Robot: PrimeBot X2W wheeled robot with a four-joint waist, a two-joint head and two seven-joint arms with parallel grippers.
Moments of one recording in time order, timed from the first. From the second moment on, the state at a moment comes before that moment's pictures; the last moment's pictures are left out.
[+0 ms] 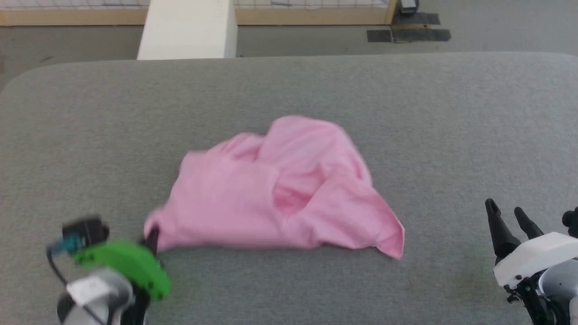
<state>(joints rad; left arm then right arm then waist) -0.12 0.35 -0.19 0.12 -0.77 0.17 0.22 -0.06 -0.05 -0.27 0.07 0.39 0.13 0.29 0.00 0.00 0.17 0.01</state>
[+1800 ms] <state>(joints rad) -0.05 0.12 0.05 0.03 -0.37 -0.02 -0.26 -0.56 -0.08 0.76 0.42 0.51 0.13 0.50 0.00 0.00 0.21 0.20</state>
